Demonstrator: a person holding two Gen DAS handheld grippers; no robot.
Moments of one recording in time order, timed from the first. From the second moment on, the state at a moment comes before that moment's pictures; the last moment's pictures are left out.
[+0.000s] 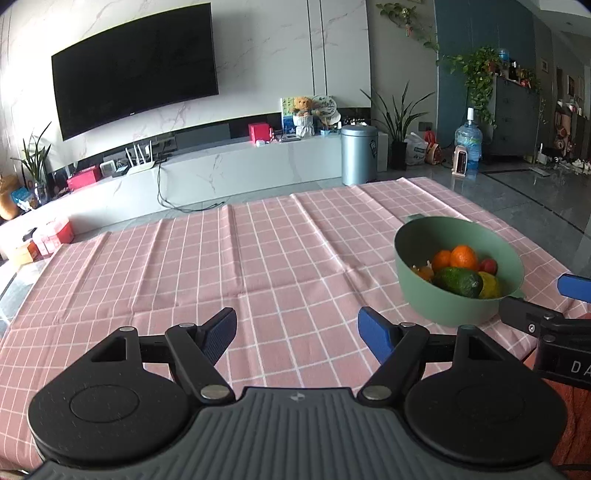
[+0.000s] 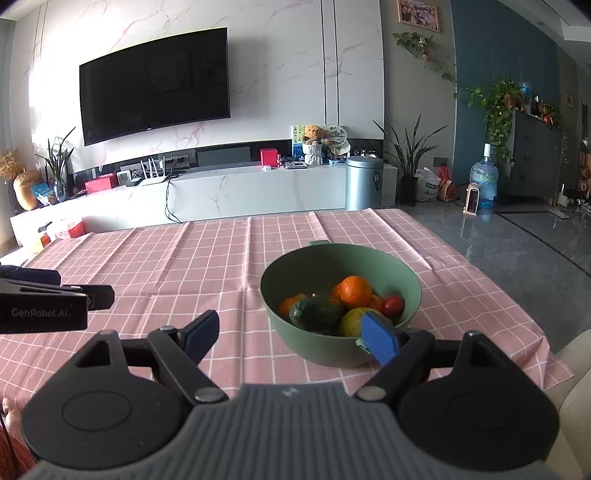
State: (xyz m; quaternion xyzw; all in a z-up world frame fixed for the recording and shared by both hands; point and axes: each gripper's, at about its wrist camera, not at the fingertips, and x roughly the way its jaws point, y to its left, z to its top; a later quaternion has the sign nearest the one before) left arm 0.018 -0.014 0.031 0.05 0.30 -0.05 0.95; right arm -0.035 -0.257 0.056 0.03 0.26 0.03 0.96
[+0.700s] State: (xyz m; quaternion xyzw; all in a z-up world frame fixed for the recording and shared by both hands) left arm 0.015 0.001 0.001 0.05 0.34 -0.04 0.94; right arm -0.035 -0.250 0.034 0.02 0.26 0.03 0.97
